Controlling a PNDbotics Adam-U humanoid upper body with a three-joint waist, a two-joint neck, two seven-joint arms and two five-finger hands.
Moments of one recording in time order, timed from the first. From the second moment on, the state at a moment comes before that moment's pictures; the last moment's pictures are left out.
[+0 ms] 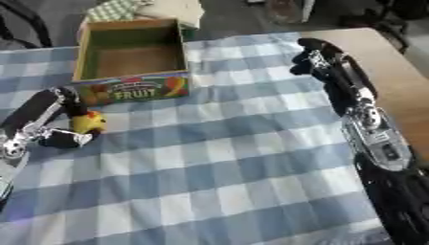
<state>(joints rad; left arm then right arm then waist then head) -0.76 0.26 -0.19 -1.11 -0.86 -0.07 -0.10 -0.43 -0.50 -0.07 -1.47 -0.23 -0.14 0.10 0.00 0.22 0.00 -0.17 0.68</state>
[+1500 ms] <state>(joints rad) -0.95 0.38 -0.10 -1.15 -0.74 0.03 -0.10 -0.55 -0.42 0.05 -1.53 -0.23 -0.13 0.20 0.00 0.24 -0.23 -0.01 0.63</state>
